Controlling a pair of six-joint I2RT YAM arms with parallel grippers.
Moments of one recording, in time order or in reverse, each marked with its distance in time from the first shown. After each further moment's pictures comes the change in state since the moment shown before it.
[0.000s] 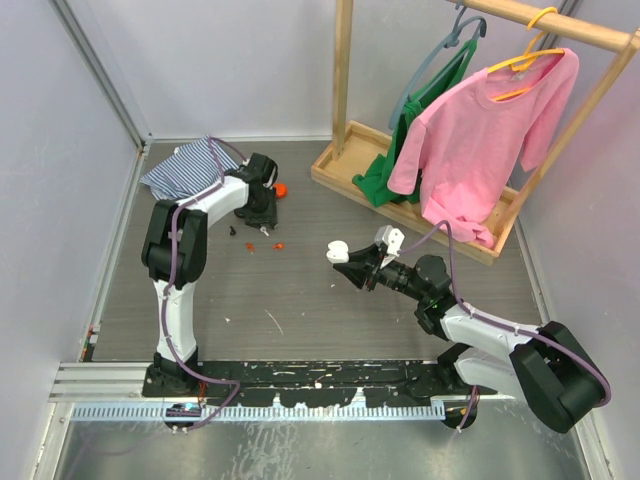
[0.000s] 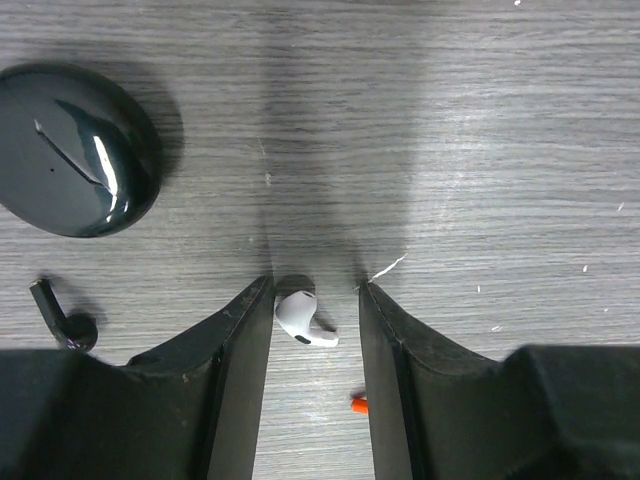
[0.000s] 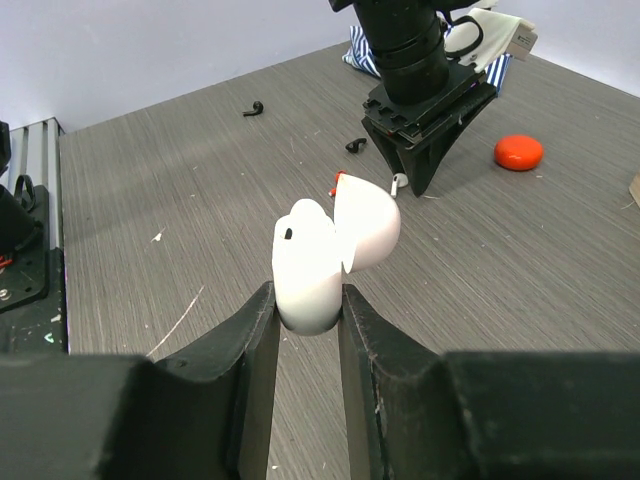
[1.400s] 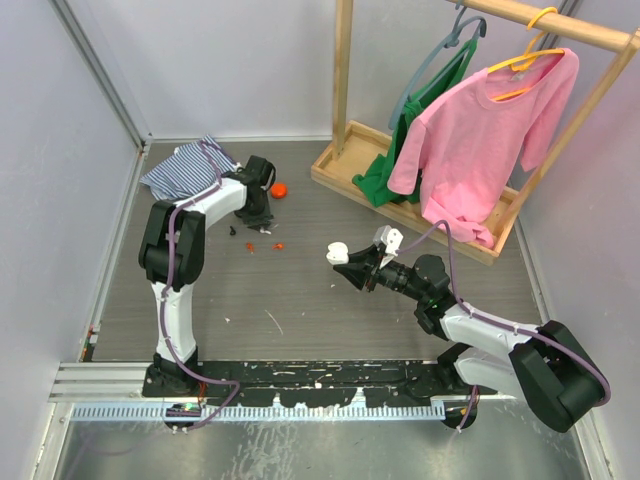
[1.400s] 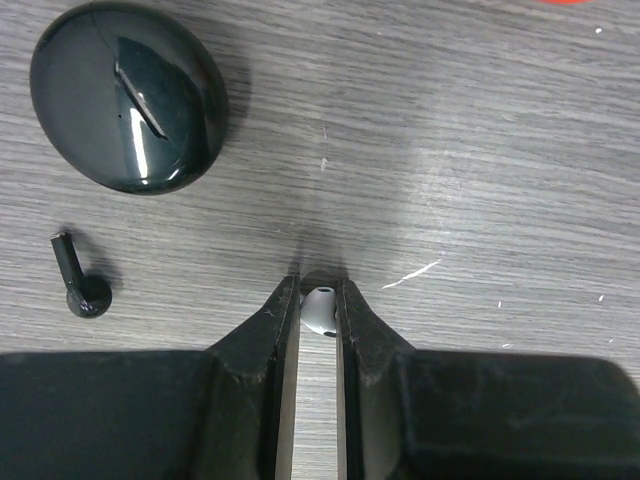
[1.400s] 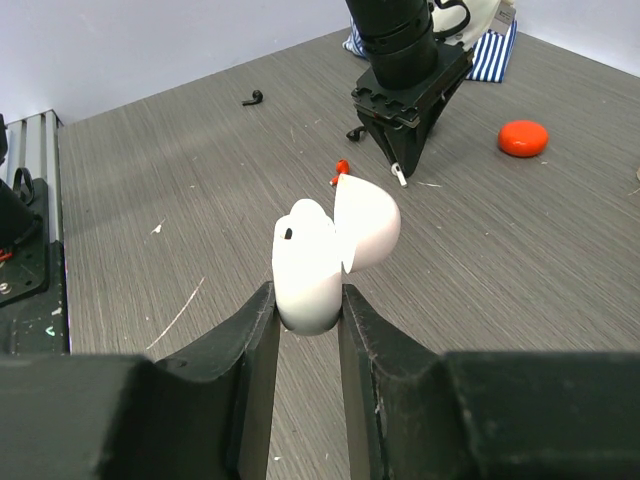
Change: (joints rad) left arm 0.000 -0.025 -0.042 -0.002 -0.074 -0.150; right arm 0.000 0.005 0.000 -0.022 0.000 0.000
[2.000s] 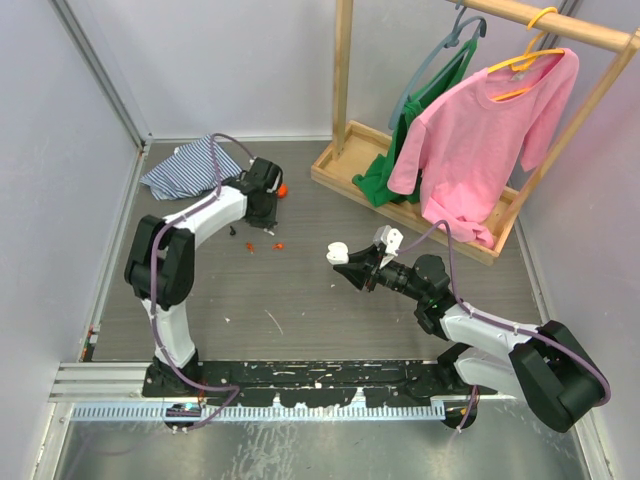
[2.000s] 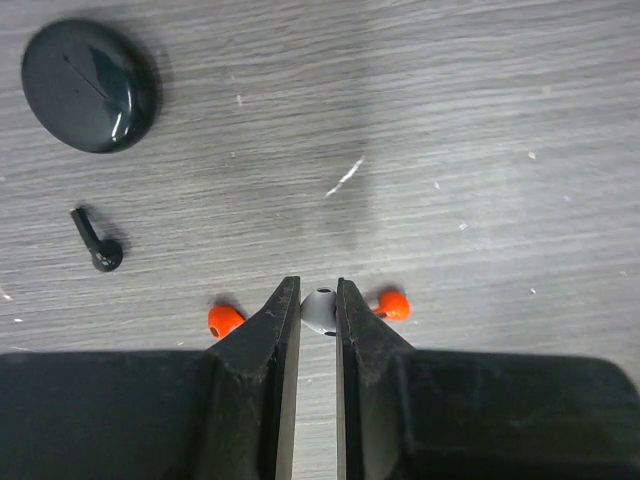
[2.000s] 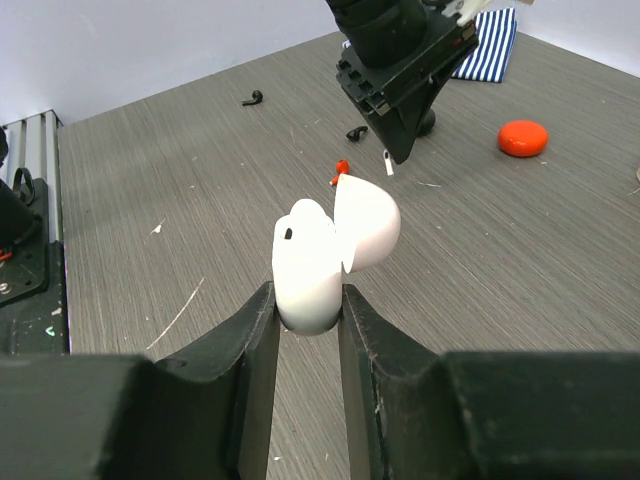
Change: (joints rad) left arm -0.068 -0.150 -0.106 0.048 0.004 0.217; right arm 0.000 0.000 0.000 0.000 0.000 0.000
